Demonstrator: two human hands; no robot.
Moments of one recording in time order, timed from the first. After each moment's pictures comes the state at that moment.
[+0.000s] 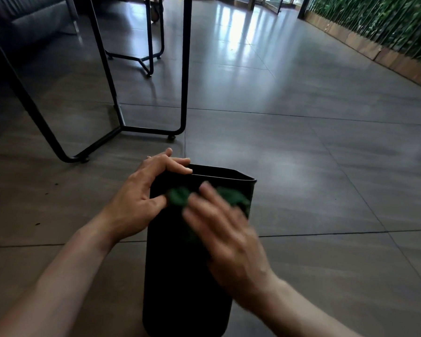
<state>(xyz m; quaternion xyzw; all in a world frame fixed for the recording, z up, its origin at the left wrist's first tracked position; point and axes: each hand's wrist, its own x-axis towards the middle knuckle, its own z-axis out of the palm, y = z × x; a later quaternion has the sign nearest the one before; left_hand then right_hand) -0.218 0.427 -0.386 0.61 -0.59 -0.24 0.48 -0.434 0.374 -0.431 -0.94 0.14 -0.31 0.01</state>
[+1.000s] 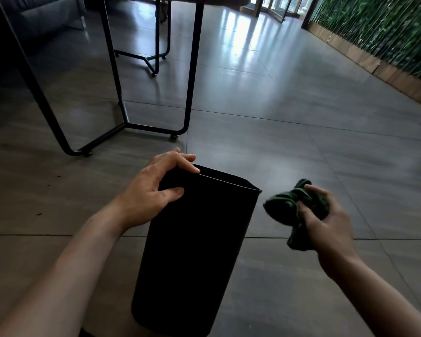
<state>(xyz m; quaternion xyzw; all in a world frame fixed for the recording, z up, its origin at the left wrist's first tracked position) -0.216 0.432 -0.381 0.61 -0.58 -0.27 0.47 -0.529 0.299 -0.400 -0.65 0.55 -0.39 0.36</state>
